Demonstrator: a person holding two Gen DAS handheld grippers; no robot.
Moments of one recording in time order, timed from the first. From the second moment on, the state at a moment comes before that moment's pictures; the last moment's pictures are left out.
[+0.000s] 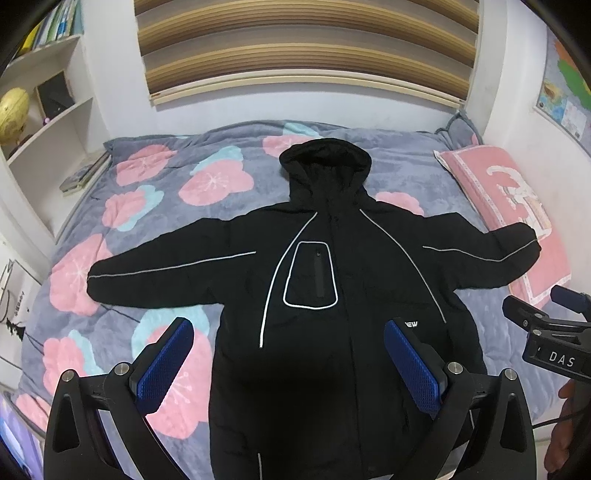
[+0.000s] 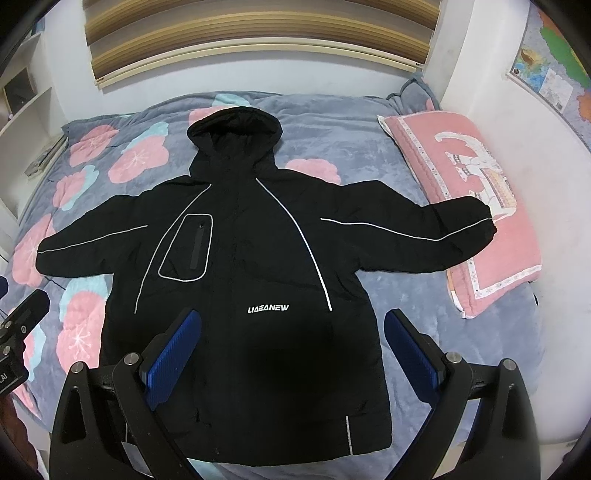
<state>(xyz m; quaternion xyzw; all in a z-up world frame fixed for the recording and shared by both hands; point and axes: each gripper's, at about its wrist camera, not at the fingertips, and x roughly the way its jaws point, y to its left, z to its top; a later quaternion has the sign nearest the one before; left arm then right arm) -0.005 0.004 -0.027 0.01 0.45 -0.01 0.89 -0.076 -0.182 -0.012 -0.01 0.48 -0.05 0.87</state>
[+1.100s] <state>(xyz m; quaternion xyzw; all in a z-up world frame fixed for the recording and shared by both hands) 0.019 -0.029 -0.052 0.02 0.48 -0.03 0.88 -0.063 -0.214 -0.034 0.00 0.50 -0.07 0.86</state>
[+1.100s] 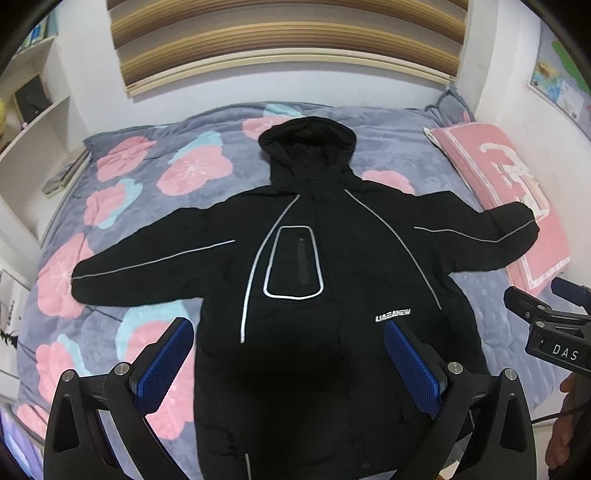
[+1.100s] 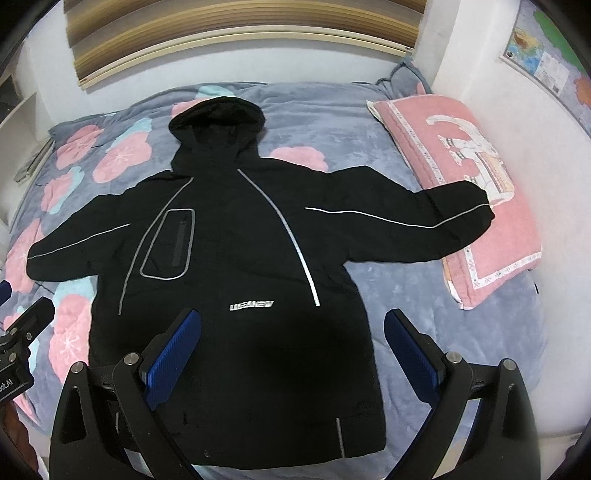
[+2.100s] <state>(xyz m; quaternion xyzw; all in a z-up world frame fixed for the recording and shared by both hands) 0.248 -0.262 -0.184 0.12 0.54 -0.16 0.82 0.081 -0.646 -0.152 0.21 0.44 -0.23 0.85</state>
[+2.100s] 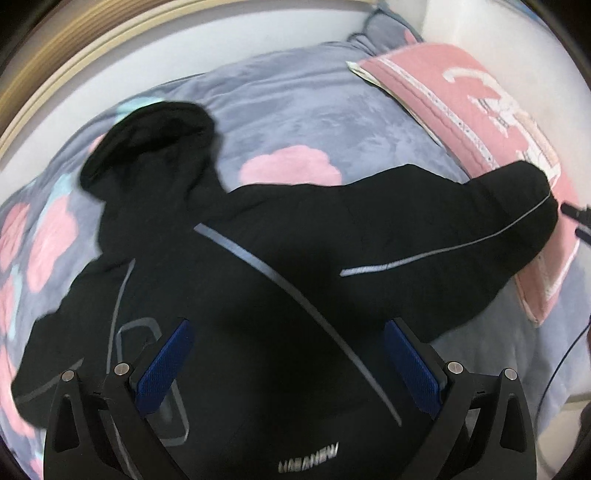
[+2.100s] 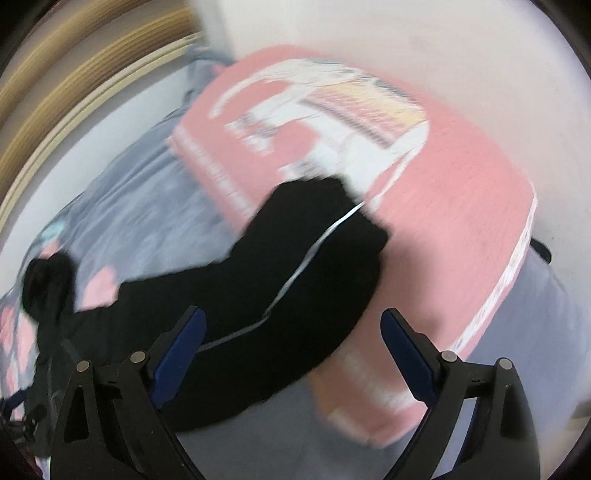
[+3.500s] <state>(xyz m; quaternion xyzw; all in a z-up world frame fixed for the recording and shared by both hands) 0.257 -0.180 -0.199 0.06 0.53 -0.18 0.83 0.146 -0.425 -0.121 0.17 0.42 0.08 0.89</state>
